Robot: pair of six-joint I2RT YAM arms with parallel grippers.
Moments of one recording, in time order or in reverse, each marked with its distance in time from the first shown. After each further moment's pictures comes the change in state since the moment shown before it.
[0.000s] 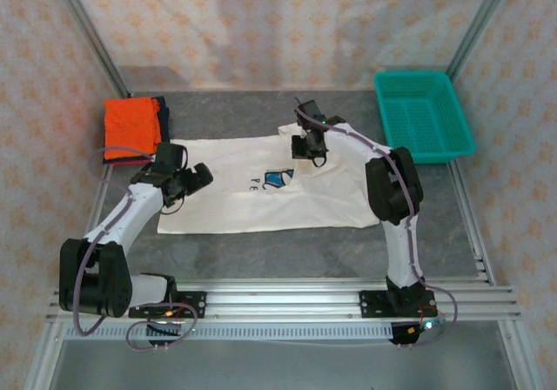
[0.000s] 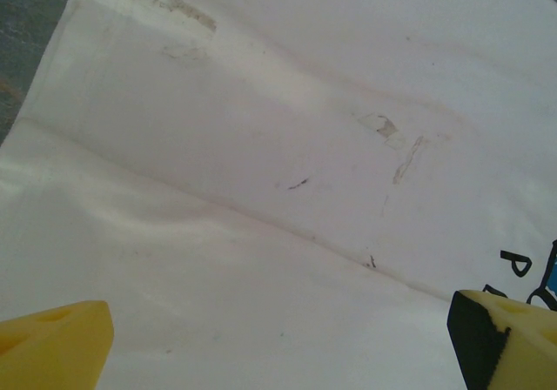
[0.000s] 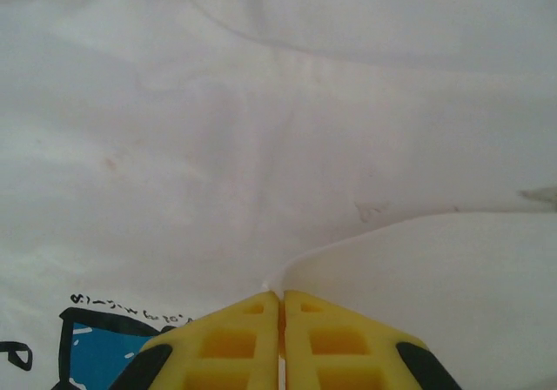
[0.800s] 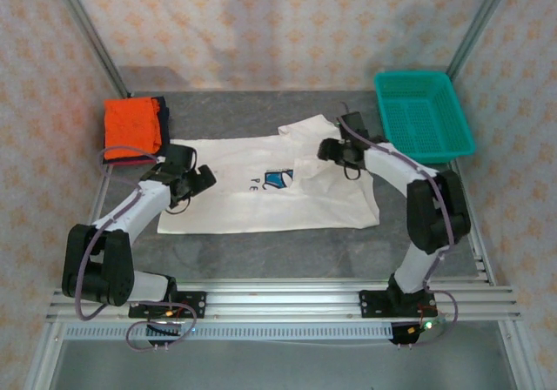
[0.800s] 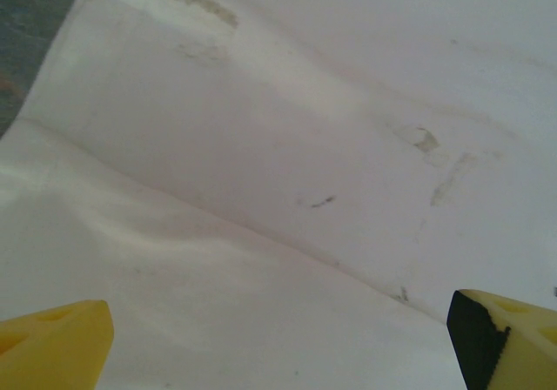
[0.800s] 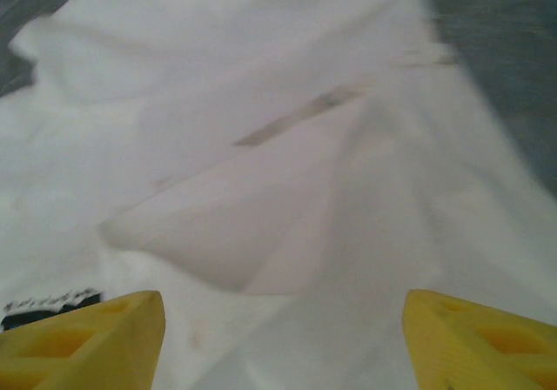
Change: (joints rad) left arm -0.049 0.076 -0.023 0.061 -0.111 -0.063; right arm -0.172 -0.415 -0.534 0.274 0.074 0.161
